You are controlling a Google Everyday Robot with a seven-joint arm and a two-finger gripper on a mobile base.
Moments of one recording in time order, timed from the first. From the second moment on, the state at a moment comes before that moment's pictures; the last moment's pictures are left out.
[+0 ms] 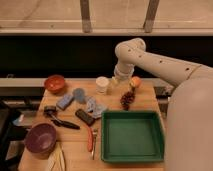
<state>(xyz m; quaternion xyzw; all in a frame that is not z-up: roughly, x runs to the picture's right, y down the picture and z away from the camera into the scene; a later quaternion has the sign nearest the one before) 0.097 -0.025 0.804 -0.26 0.09 0.50 0.82</state>
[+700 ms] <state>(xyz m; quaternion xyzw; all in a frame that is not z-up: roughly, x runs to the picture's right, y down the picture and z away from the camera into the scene) 0.032 0.007 0.789 -0.26 0.10 0.44 0.85</state>
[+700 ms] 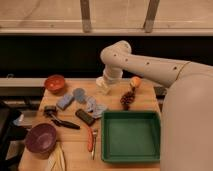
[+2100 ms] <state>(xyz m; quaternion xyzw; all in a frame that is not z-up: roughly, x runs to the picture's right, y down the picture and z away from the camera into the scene) -0.084 0.128 0.762 -0.33 0.10 0.35 0.87</state>
